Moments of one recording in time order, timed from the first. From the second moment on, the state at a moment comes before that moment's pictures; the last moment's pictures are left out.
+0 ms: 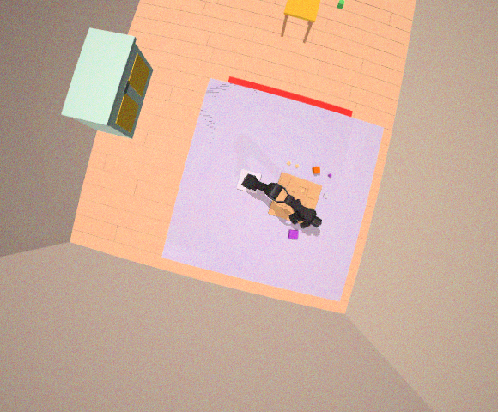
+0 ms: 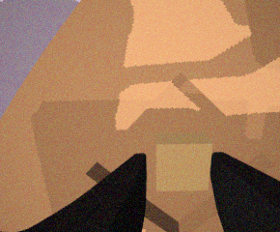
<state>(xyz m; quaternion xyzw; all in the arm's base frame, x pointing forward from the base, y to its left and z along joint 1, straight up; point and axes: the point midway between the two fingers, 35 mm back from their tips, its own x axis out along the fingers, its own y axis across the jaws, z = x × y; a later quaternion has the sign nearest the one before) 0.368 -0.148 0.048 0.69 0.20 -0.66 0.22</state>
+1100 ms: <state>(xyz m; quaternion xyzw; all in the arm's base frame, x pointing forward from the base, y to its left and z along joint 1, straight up) 0.367 -0.147 0.072 0.69 0.20 -0.66 0.22</state>
